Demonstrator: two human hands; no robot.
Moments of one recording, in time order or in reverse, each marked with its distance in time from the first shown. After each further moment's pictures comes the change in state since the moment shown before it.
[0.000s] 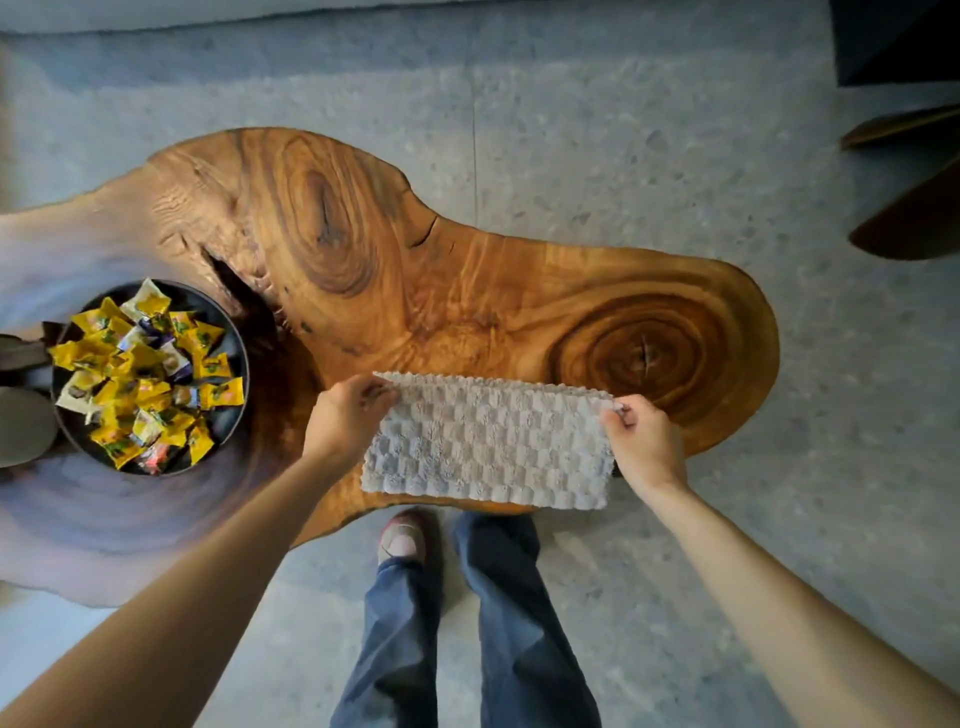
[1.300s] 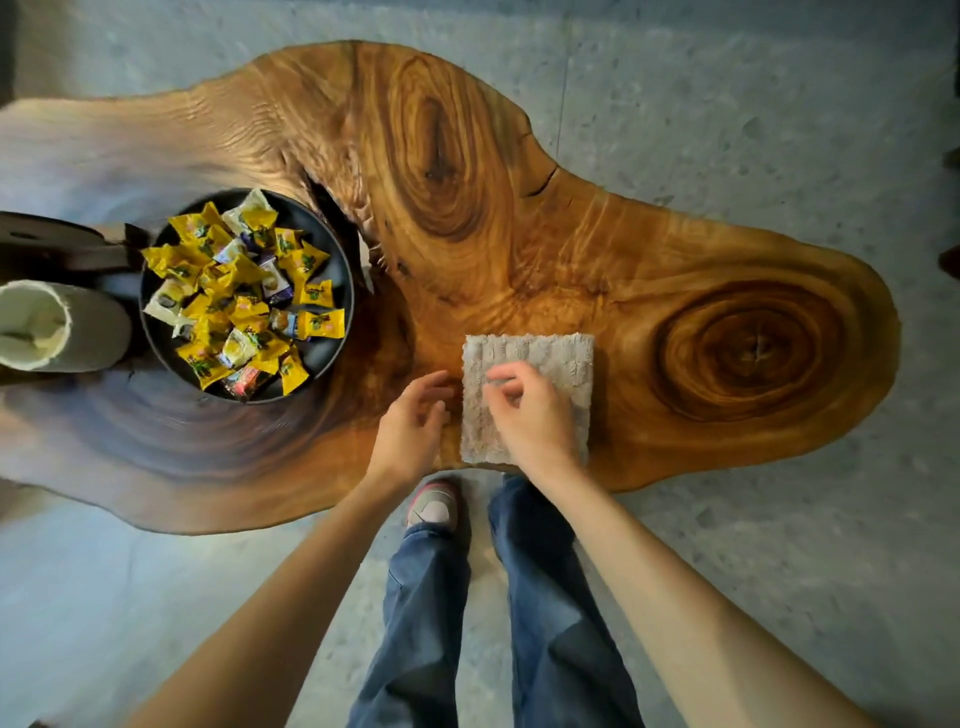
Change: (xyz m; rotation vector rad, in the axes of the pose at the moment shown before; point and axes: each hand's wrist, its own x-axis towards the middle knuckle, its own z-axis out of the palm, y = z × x) left_hand -0.055 -0.049 0.001 -0.507 -0.078 -0.118; right_hand -0.078 -0.125 0.135 0.058 -0.235 -0.291
